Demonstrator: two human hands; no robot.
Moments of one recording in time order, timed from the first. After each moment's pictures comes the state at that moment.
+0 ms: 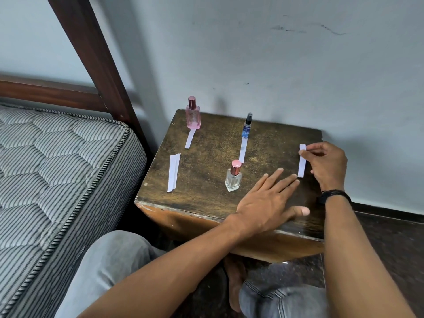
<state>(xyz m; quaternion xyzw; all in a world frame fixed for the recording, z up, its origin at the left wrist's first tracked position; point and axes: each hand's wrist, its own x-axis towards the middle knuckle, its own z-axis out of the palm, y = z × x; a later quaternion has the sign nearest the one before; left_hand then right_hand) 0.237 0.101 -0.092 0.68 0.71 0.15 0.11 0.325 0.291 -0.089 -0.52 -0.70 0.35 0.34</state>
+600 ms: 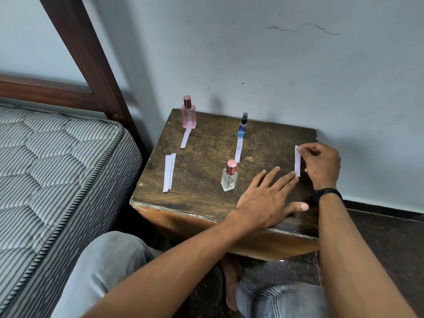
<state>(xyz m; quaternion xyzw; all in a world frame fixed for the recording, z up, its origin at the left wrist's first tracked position) 0.241 0.115 -0.093 0.68 0.72 0.11 0.09 0.323 0.294 -0.096 -0.52 -0.71 0.32 0.35</state>
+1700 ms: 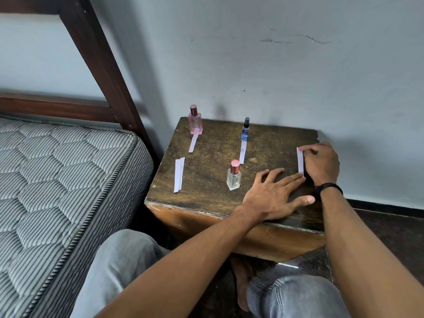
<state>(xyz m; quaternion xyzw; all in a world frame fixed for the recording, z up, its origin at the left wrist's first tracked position) 0.241 0.121 -0.091 0.67 0.71 0.16 0.13 0.321 0.292 -0.095 -0.54 -0.74 0.26 0.31</state>
